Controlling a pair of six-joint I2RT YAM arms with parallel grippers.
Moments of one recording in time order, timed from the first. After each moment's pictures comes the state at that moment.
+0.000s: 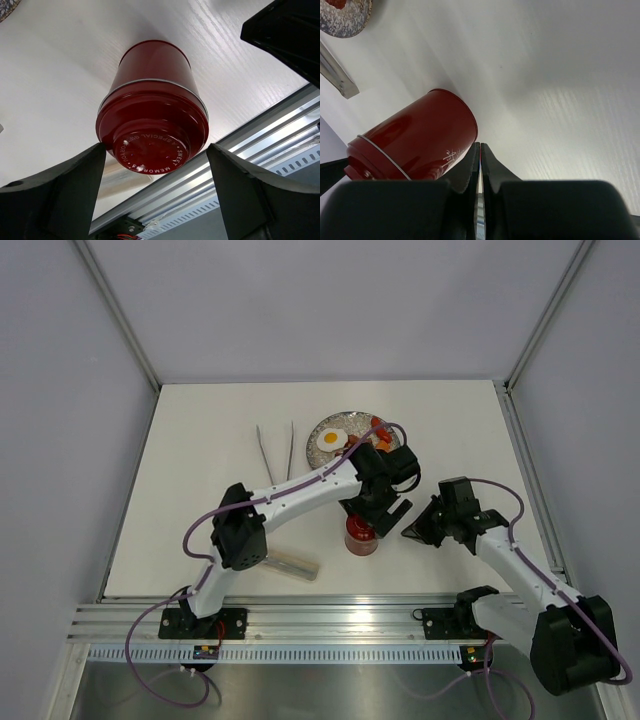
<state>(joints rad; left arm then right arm) -1.07 2.14 2.06 -1.27 -0.03 -0.30 0.27 1.03 0.54 -0.50 -0.23 0.97</state>
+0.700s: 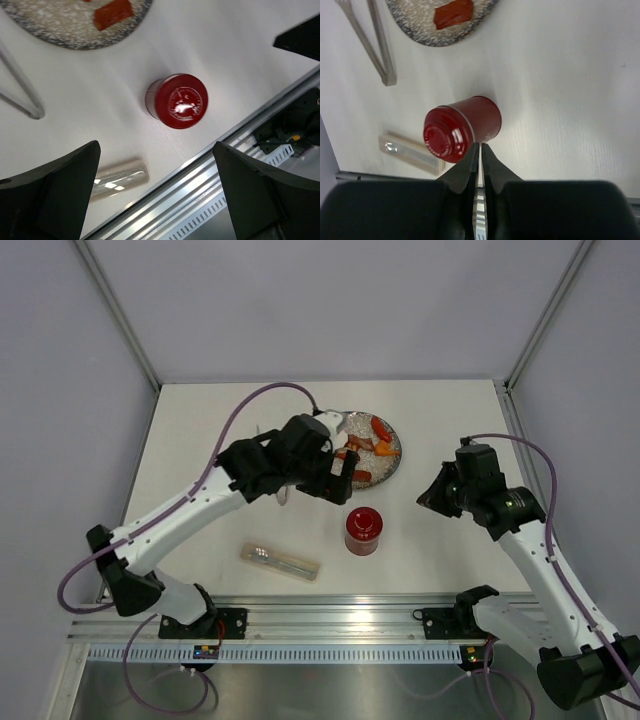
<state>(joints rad) -0.95 1.49 1.62 -0.94 -0.08 -0.43 0.31 0.92 0.95 -0.85 -0.06 0.73</state>
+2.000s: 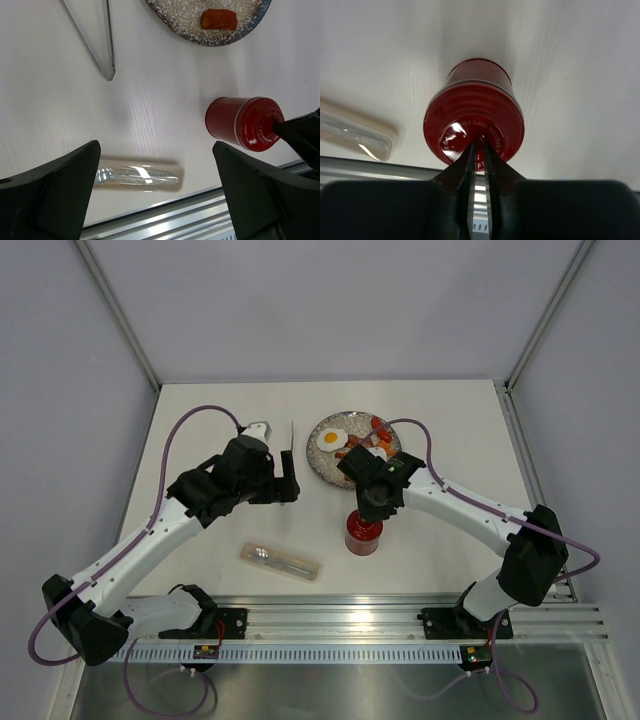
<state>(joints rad) -0.68 1.13 1.14 -0.80 -0.17 -0.60 0.84 1.53 1.30 -1.02 0.22 0.68</state>
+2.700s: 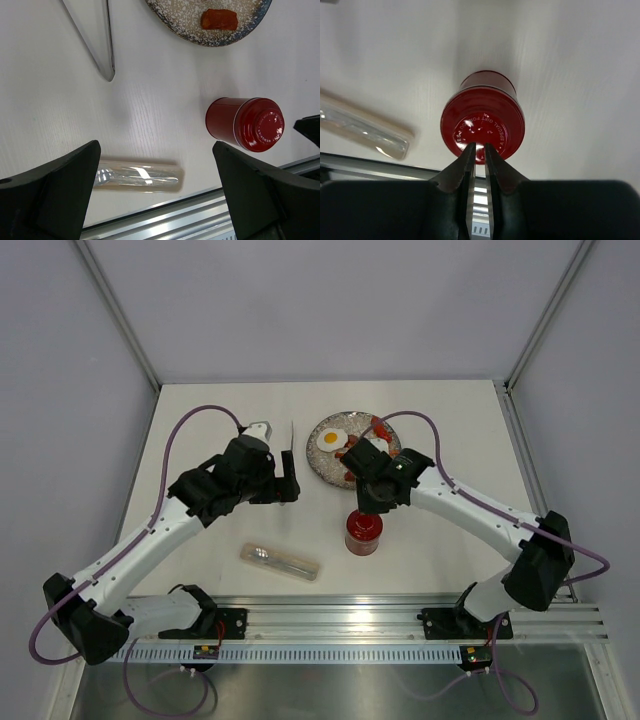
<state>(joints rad) -0.68 1.13 1.14 -0.79 -0.16 -0.60 0.85 1.49 1.39 -1.02 0.24 0.68</state>
